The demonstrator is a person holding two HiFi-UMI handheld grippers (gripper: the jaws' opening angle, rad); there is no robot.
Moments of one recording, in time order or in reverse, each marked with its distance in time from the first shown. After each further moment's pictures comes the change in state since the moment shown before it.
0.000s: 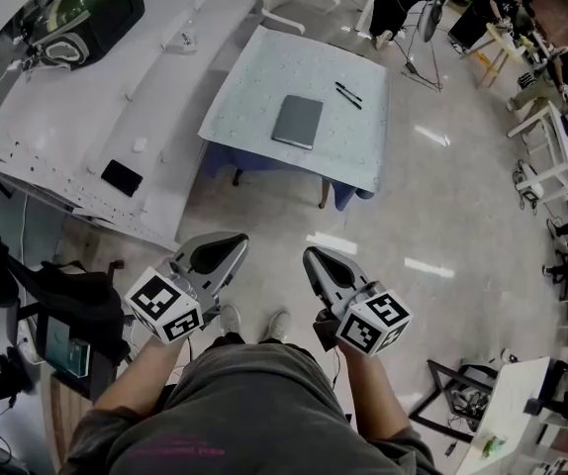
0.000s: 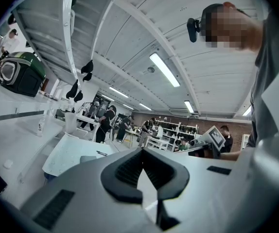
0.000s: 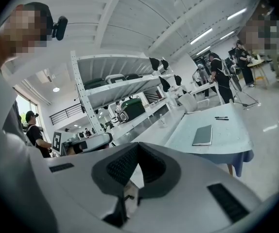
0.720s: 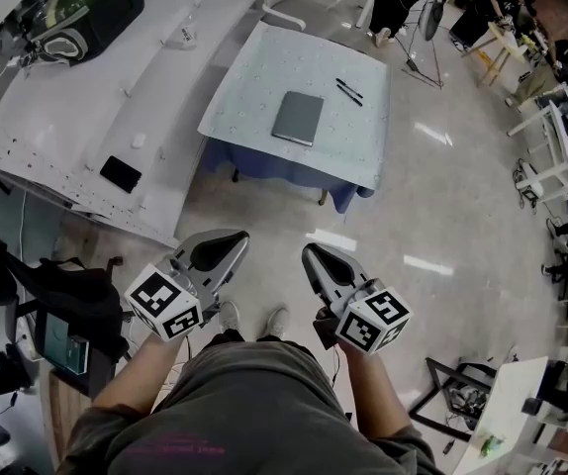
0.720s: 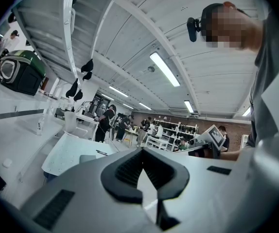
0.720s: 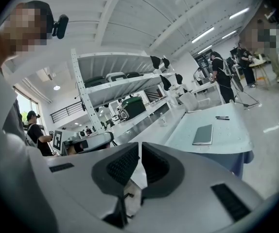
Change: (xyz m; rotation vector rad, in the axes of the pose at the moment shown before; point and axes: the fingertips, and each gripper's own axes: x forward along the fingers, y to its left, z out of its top) left arm 0.001 0.003 -0.003 -0.007 0.007 -0.004; right arm 0.005 0.002 -0.002 -0.011 0.022 0.007
